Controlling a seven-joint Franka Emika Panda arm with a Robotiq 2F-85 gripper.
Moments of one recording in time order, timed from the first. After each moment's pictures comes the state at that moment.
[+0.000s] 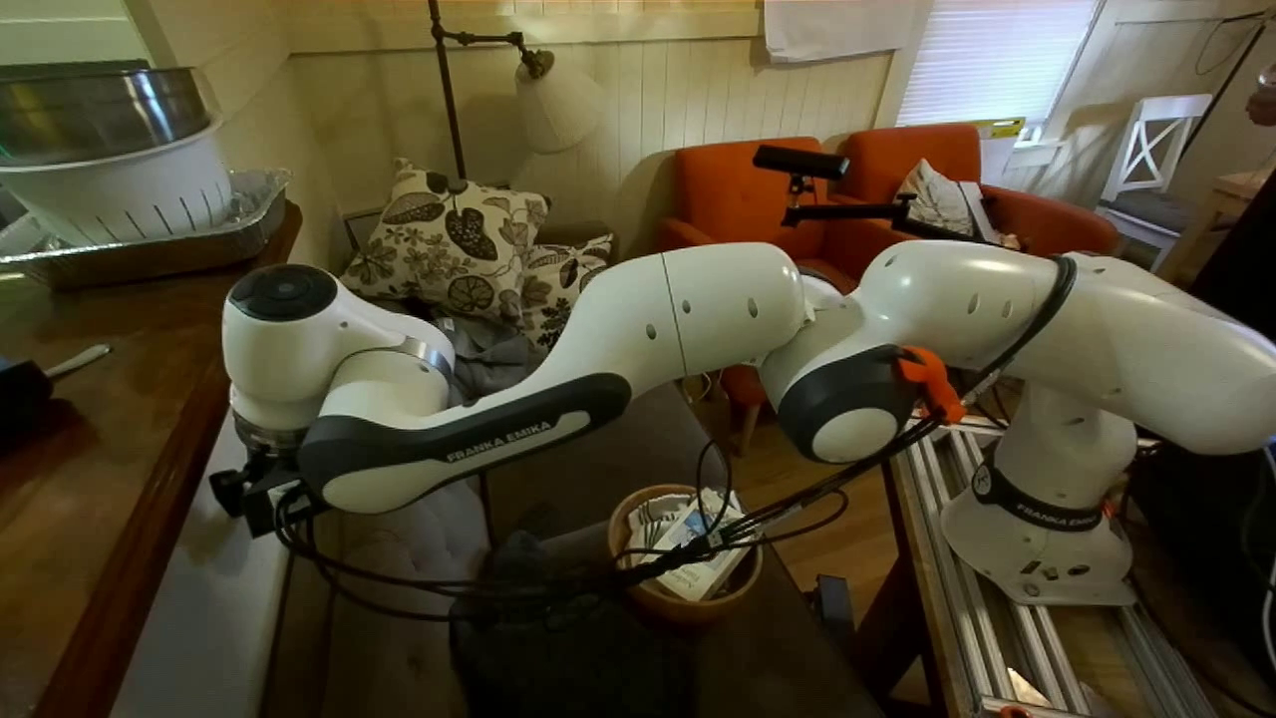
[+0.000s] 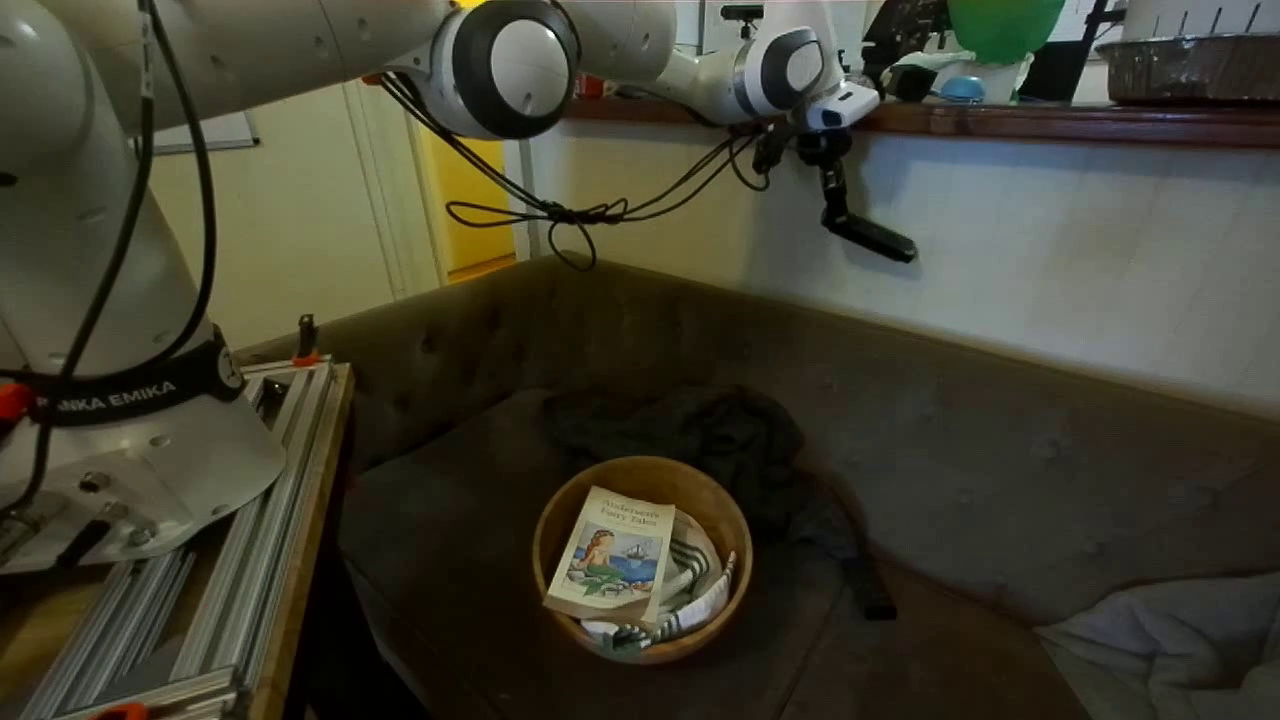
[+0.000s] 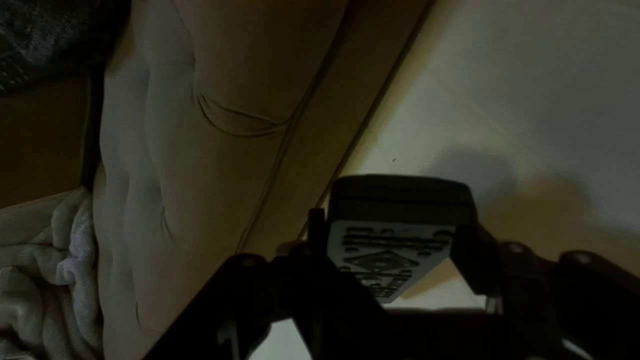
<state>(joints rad) 0.29 1.32 -0.06 -0.45 -0.13 2.19 0.99</state>
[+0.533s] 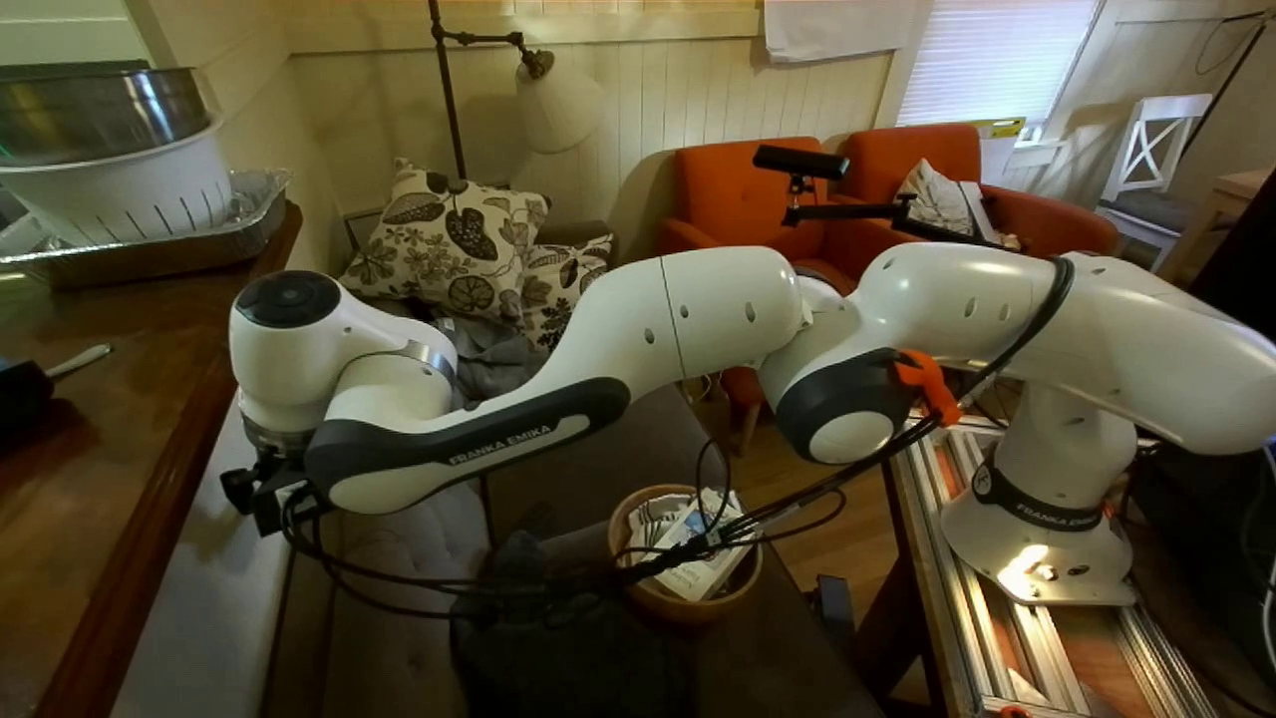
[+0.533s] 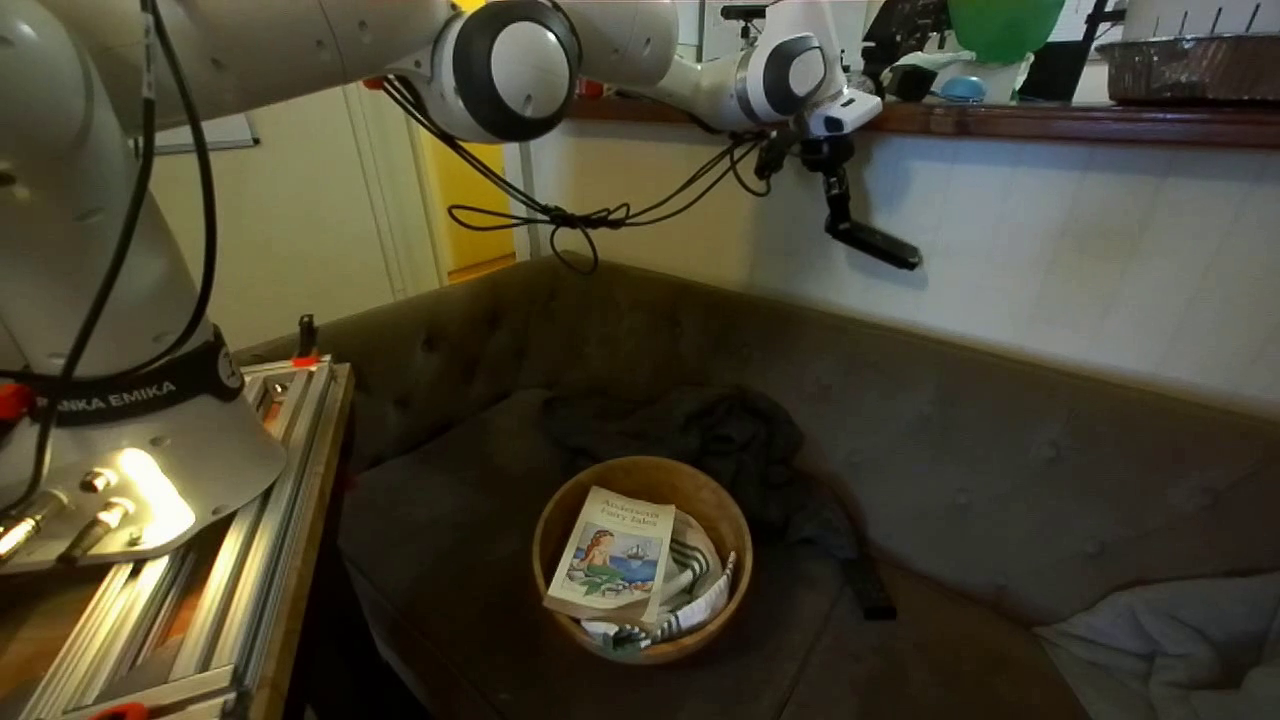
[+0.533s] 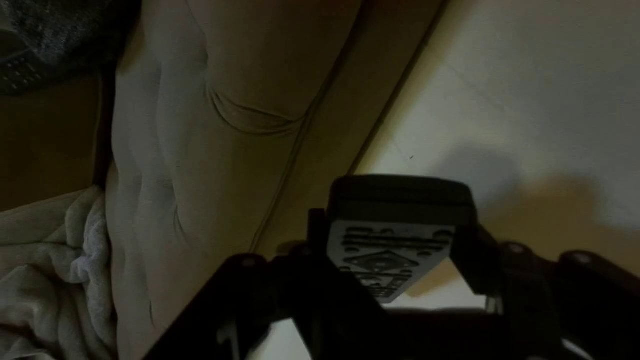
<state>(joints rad) 0.28 1.33 -0.08 -0.45 -0.13 2.19 1.01</state>
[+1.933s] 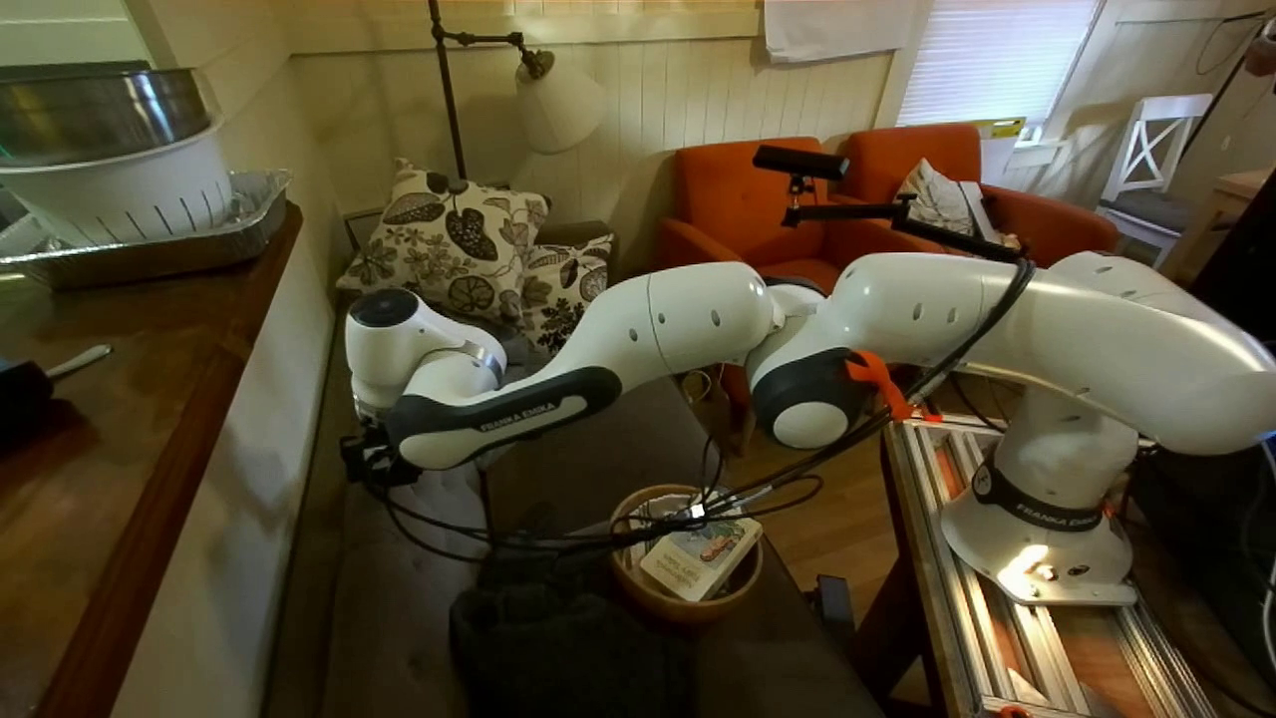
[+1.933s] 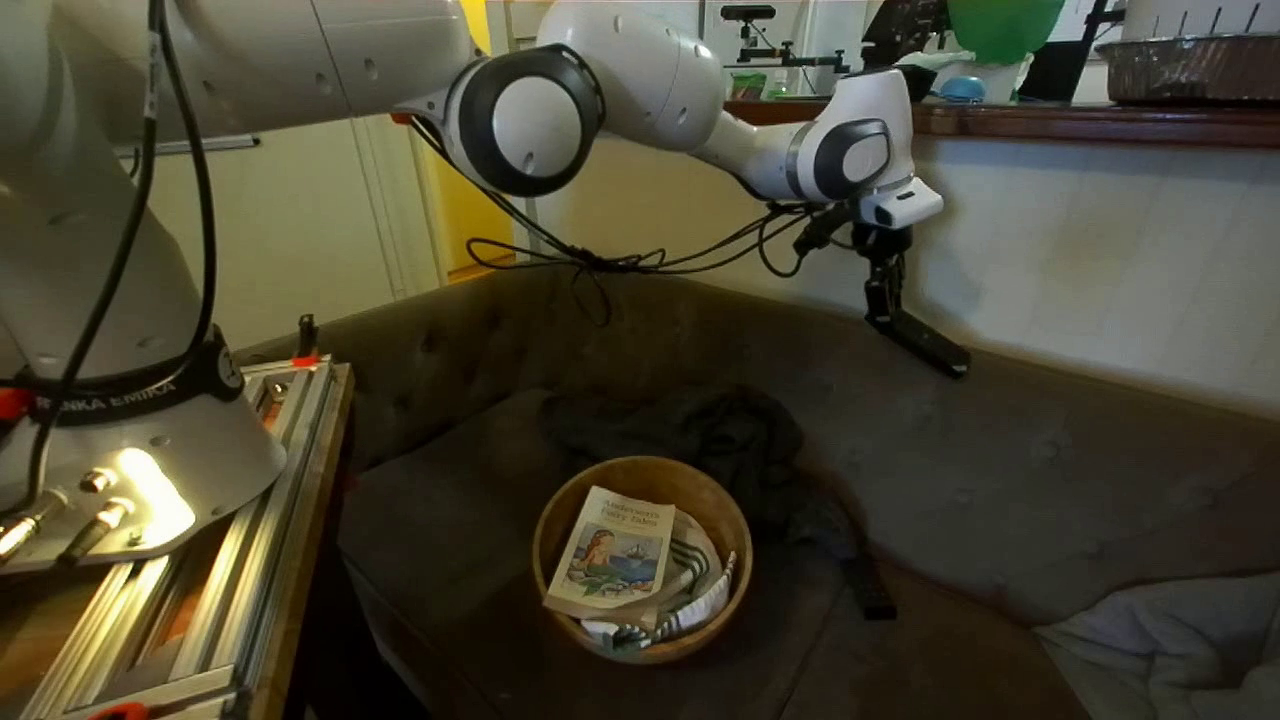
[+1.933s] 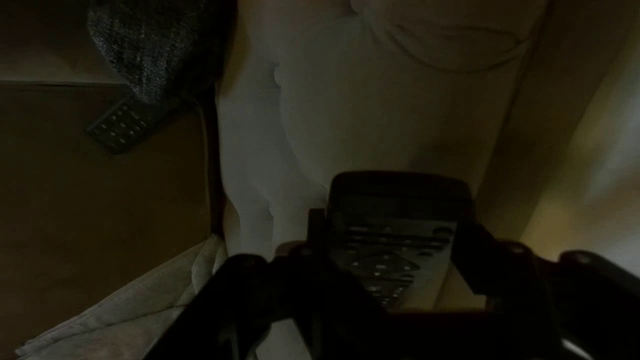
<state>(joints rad) 0.12 1.45 -0.08 -0.46 -0.07 2.20 1.11</state>
